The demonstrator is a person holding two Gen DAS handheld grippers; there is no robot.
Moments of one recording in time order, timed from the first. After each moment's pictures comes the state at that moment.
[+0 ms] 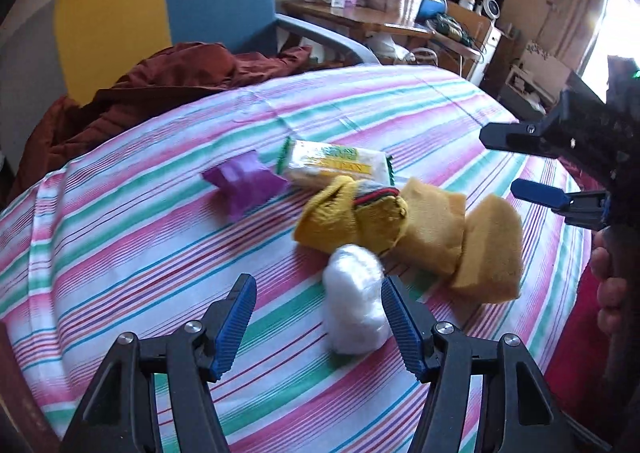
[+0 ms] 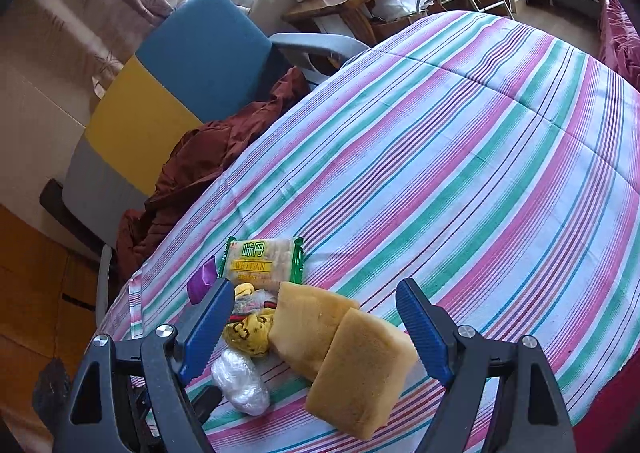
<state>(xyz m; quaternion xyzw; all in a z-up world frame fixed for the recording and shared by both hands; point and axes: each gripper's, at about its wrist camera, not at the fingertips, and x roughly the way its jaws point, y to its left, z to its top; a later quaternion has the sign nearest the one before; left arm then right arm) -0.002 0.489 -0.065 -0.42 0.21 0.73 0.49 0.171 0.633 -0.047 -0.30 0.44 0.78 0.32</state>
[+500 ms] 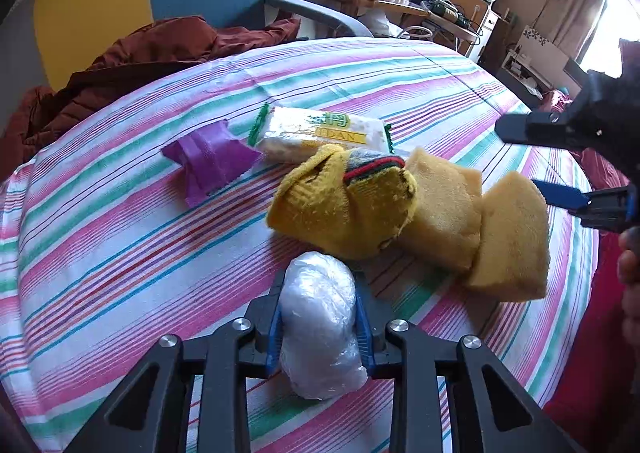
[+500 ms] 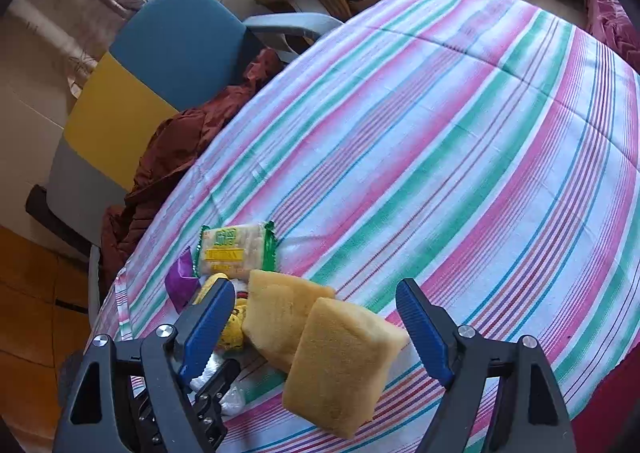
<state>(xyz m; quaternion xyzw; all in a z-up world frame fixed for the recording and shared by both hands) 0.000 0.503 -0.096 -0.44 0.22 0.71 0.50 0.174 0.642 -0.068 -0.33 0.47 0.75 0.33</state>
